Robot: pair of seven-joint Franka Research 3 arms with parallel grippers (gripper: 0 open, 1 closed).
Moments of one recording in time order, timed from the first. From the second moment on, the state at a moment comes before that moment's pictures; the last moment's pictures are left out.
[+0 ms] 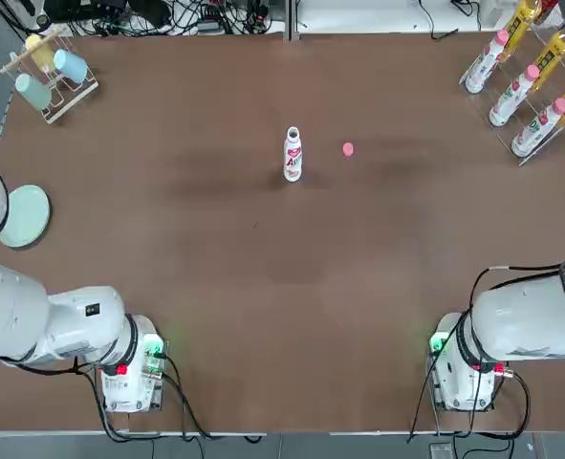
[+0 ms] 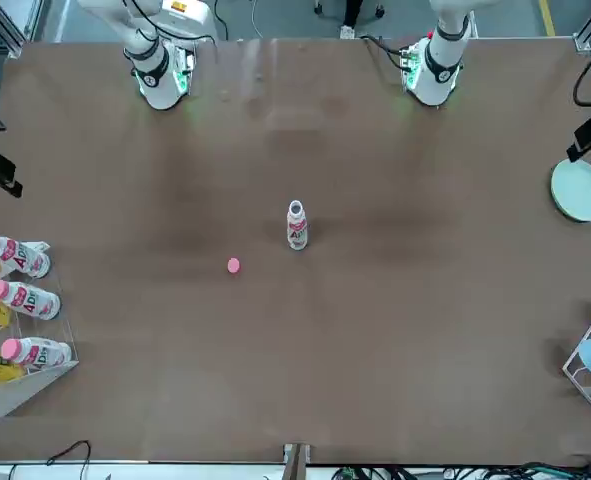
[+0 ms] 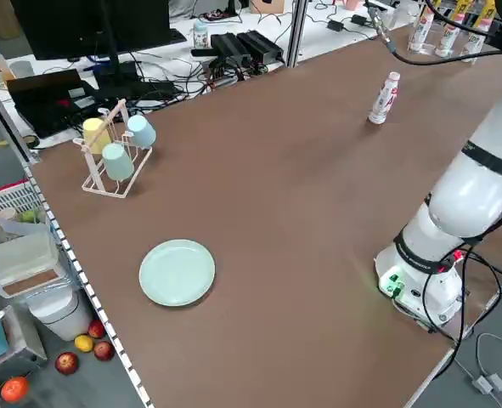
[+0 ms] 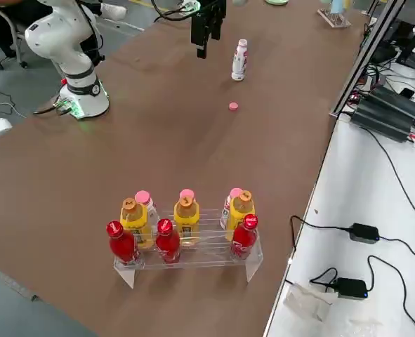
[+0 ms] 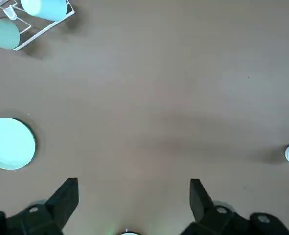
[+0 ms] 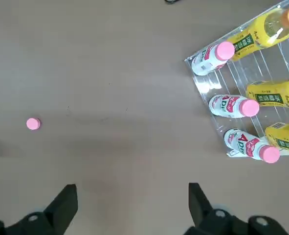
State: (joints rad) left arm 0.18 -0.02 -0.09 -1.48 -0.04 1.47 -0.08; right arm -0.05 0.10 -0.06 -1.39 0.02 1.51 -0.18
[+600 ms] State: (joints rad) left arm 0.18 0.00 -0.10 -1.48 -0.03 1.50 -0.08; right arm -0.05 0.10 -0.06 -1.39 0.02 1.51 -0.18
